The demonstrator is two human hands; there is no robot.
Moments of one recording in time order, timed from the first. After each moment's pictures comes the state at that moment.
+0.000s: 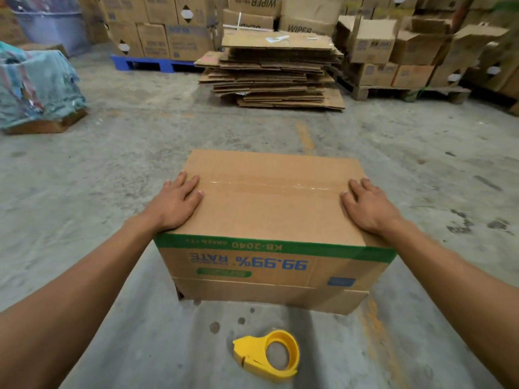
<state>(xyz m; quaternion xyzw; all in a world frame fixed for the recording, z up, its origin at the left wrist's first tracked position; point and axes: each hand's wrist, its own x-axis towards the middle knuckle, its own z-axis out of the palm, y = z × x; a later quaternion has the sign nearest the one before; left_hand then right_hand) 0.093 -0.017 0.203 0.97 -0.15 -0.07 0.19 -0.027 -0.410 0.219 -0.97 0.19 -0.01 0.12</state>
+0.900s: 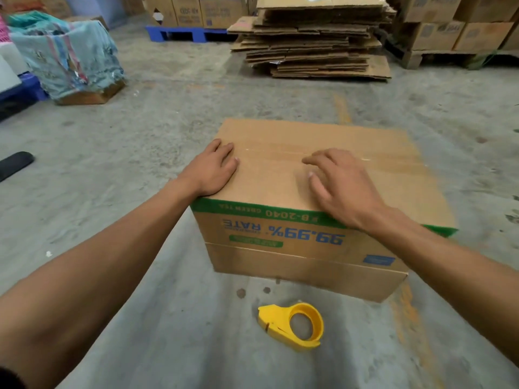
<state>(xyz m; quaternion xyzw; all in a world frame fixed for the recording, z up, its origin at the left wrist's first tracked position) 0.085 -0.028 0.209 0.97 -0.16 -0.01 0.18 -0.036 -0.289 0.228 -0.96 -0.13 -0.20 0.14</state>
